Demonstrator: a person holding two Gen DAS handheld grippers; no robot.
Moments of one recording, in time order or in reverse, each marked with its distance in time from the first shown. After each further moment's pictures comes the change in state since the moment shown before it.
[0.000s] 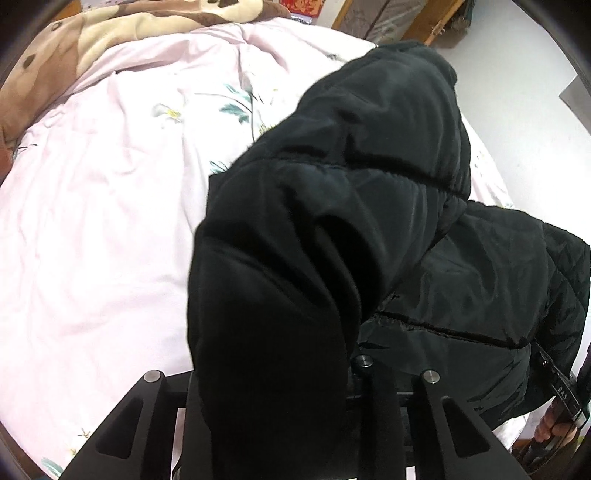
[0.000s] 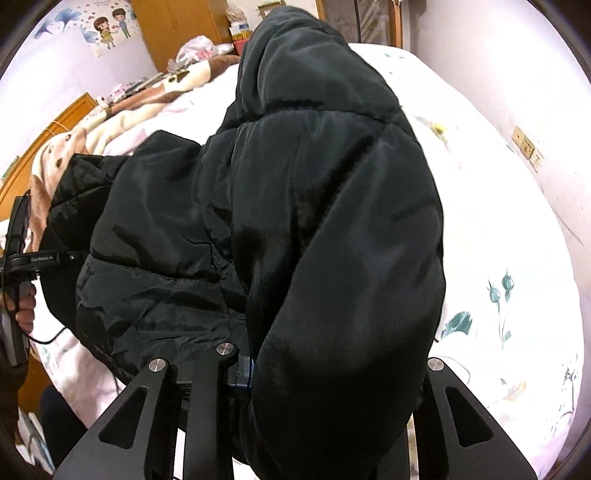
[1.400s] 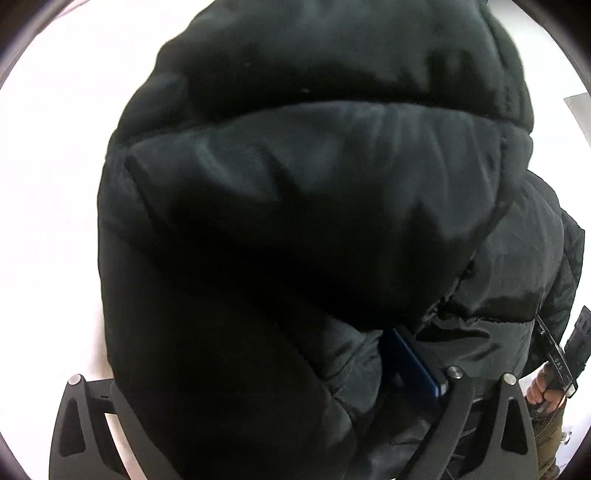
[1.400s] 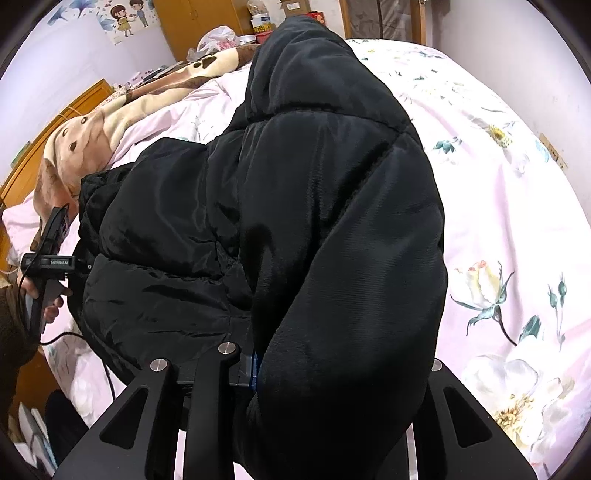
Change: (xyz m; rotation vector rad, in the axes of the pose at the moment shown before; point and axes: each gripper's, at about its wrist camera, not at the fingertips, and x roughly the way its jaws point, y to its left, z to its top) left arm 0.078 0.139 0.032 -0.006 0.264 -0.171; right arm 0.035 0.079 -0.003 -0.033 0.039 0.035
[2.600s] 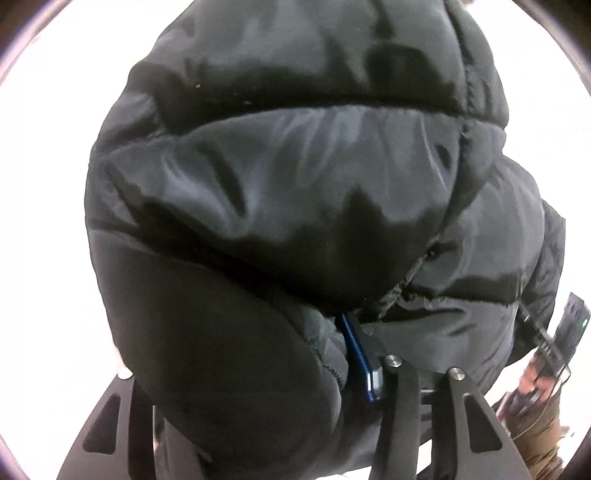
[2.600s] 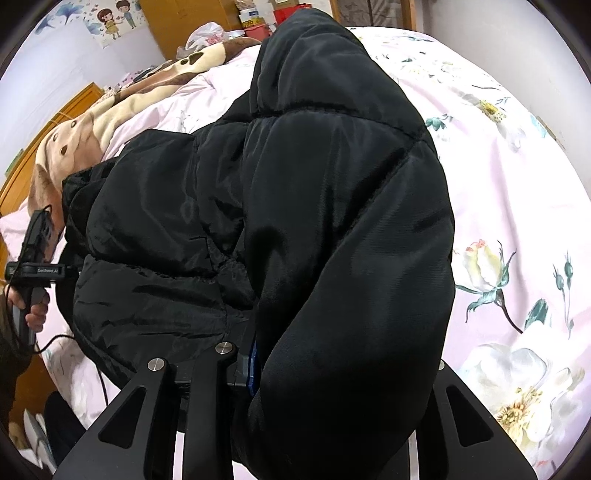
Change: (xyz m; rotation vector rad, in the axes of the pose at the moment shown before) left arm -0.037 -0.019 -0.067 0.071 -0.008 0.021; right arm 0.003 -0.016 -0.011 0.037 0.026 0.011
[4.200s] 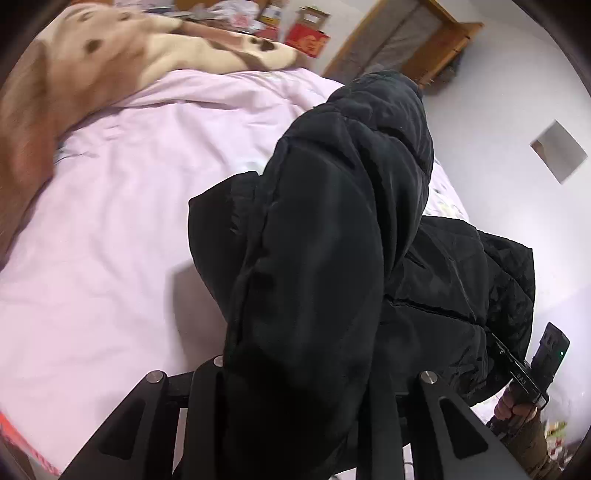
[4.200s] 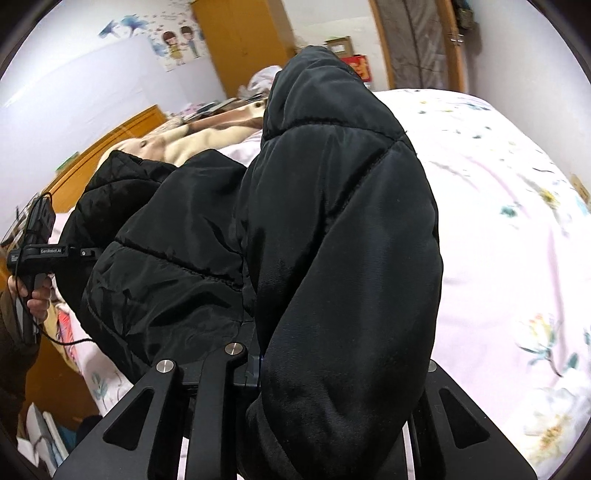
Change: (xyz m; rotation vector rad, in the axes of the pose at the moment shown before) left arm -0.138 0.096 -0.069 -0.074 -0.384 0.007; right arm -0.021 0.138 0.032 -0.113 -0.213 0.167
